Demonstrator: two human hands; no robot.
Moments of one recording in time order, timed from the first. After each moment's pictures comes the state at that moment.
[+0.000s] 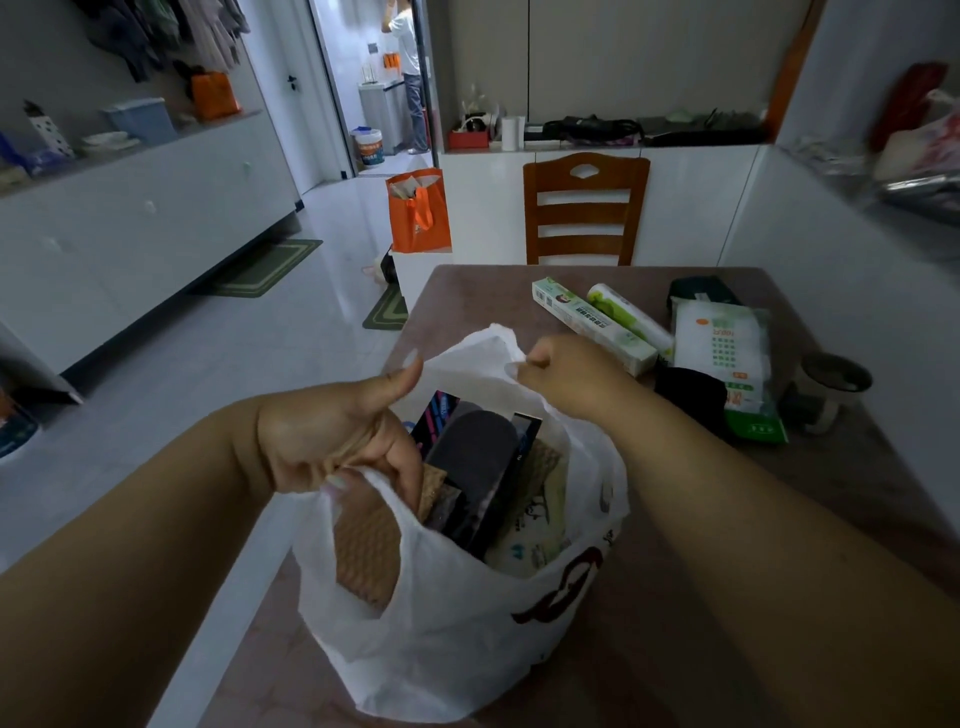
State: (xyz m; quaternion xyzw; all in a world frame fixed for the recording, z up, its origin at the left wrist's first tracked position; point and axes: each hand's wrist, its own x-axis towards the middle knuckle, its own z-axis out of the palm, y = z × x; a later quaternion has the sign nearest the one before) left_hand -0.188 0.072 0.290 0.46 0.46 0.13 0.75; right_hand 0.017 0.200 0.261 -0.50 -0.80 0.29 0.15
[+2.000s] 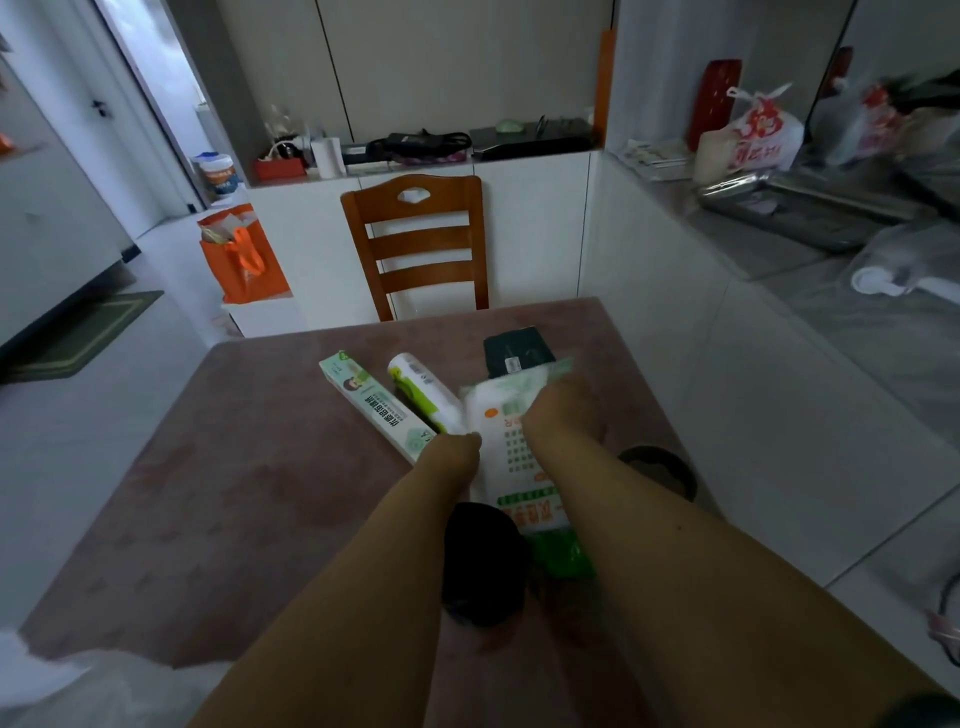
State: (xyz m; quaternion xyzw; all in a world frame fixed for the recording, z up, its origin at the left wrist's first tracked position) left_hand 0.088 0.458 0.143 0.34 0.77 0.31 0.45; right_hand 0.199 0.501 0.157 -0.79 -0.51 0.26 0.23
